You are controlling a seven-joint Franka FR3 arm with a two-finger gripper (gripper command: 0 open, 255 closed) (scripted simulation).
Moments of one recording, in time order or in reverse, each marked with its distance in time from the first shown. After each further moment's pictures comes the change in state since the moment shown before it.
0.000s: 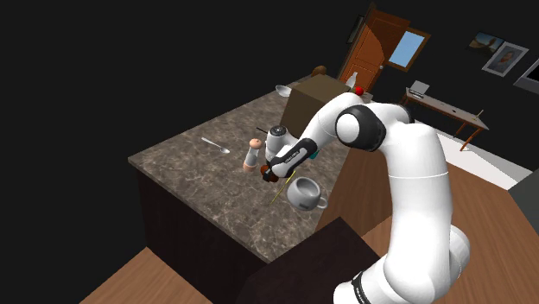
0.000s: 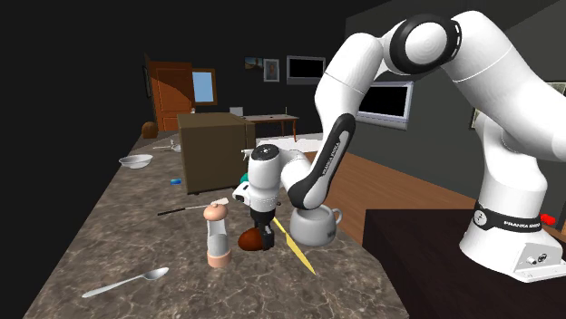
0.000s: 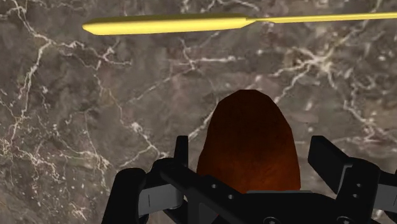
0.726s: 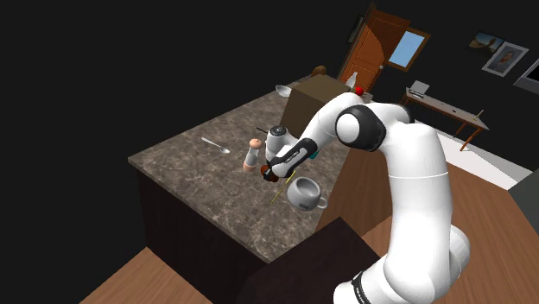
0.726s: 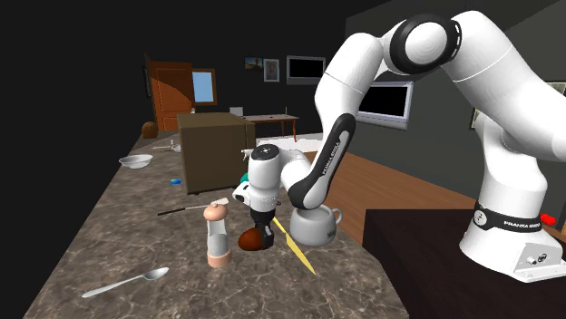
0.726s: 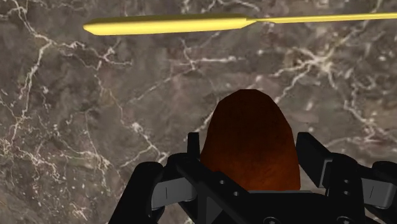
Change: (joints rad) arm 0.000 -0.001 0.000 0.000 0.000 0.000 0.000
